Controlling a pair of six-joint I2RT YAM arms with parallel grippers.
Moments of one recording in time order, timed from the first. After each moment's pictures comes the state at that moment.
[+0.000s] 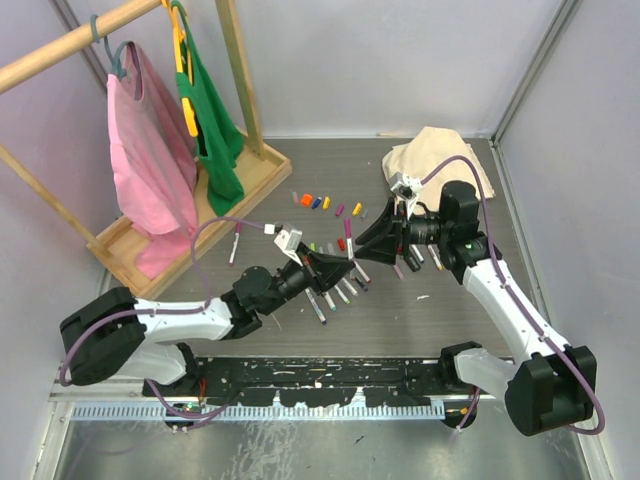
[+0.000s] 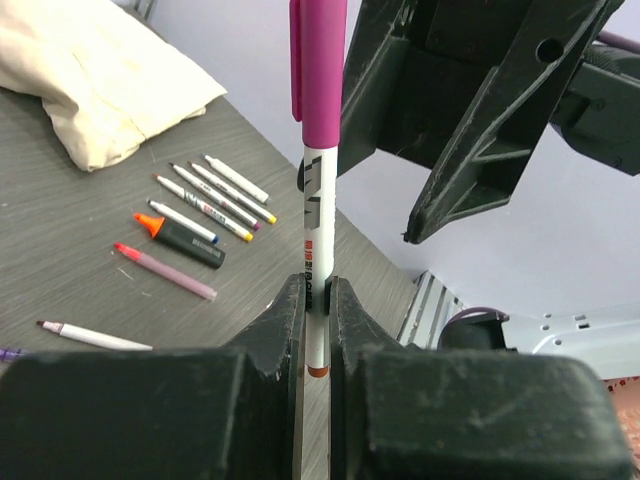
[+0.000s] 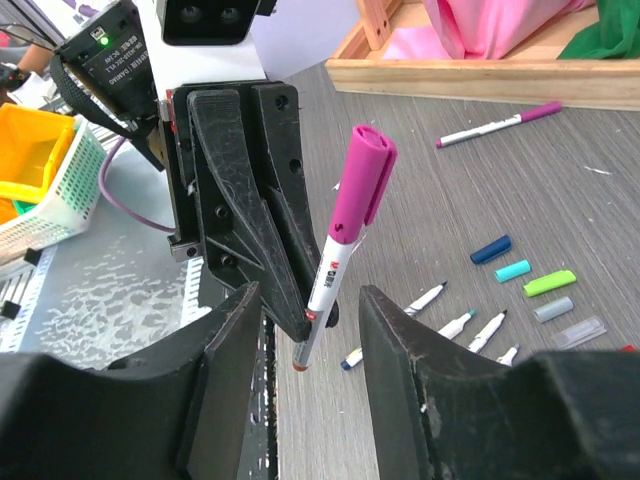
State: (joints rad) left arm -1.07 1.32 0.50 1.01 -0.09 -0.61; right arm 0.22 1.08 0.82 -0.02 -1.27 0.11
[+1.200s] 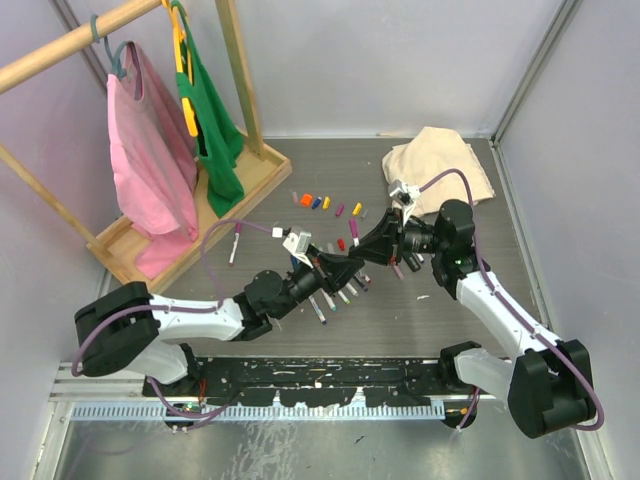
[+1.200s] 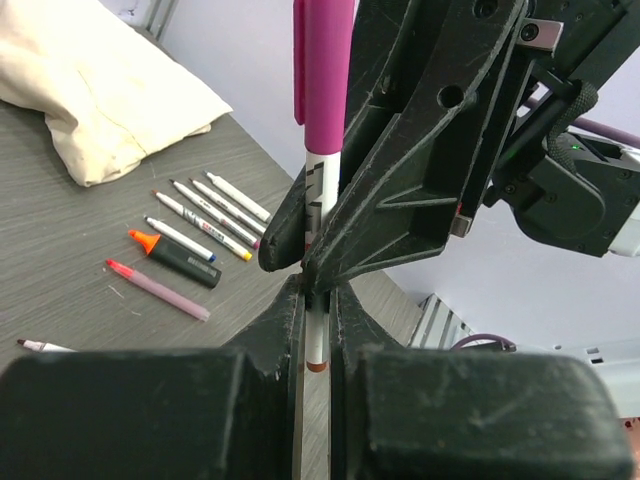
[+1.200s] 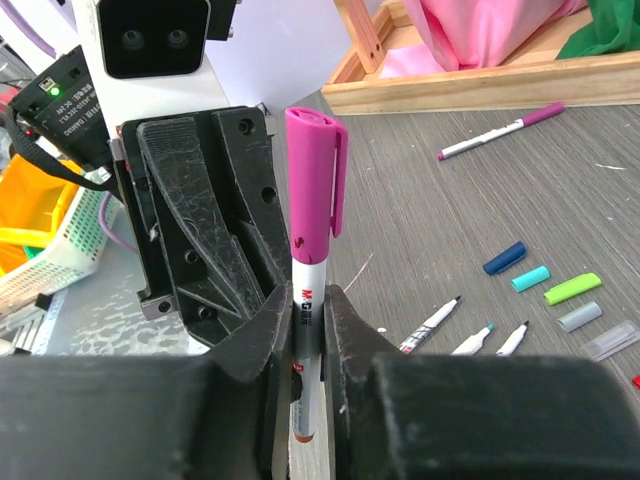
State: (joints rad) left arm -1.14 1.41 0.55 1.06 -0.22 -0.58; right arm 0.27 1.07 0.63 0.43 -1.18 0.43
